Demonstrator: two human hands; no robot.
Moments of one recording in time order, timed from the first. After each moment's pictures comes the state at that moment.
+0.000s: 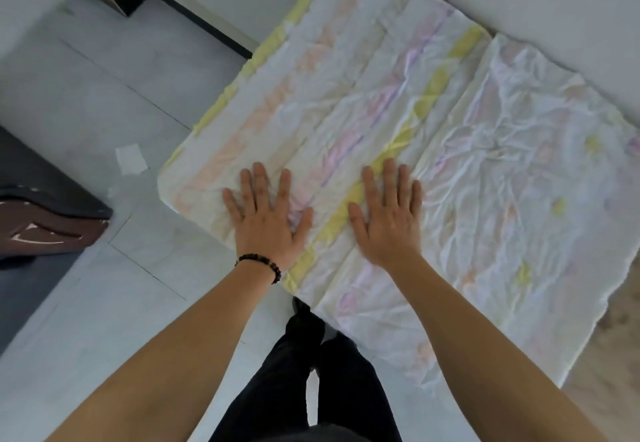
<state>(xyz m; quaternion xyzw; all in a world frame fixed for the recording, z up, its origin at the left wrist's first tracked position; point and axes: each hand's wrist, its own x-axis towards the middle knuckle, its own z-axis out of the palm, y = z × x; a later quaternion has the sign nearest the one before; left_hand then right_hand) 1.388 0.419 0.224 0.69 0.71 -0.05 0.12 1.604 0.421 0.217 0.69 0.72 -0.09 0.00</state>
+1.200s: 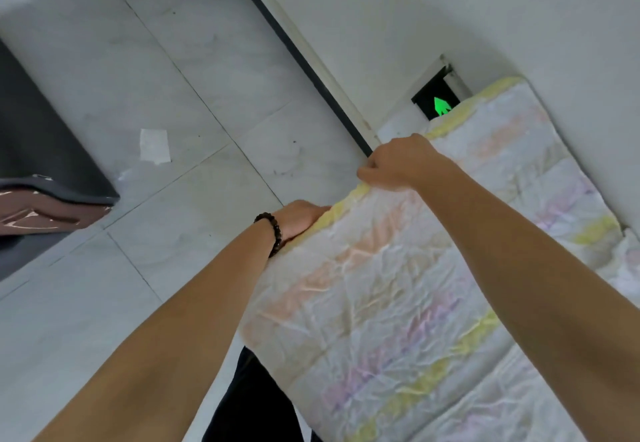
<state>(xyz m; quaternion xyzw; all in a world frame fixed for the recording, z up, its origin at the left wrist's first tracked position) 1.248 0.656 0.207 0.30 0.65 0.07 0.70 1.409 0.789 0.258 0.42 0.81 -0.14 0.38</state>
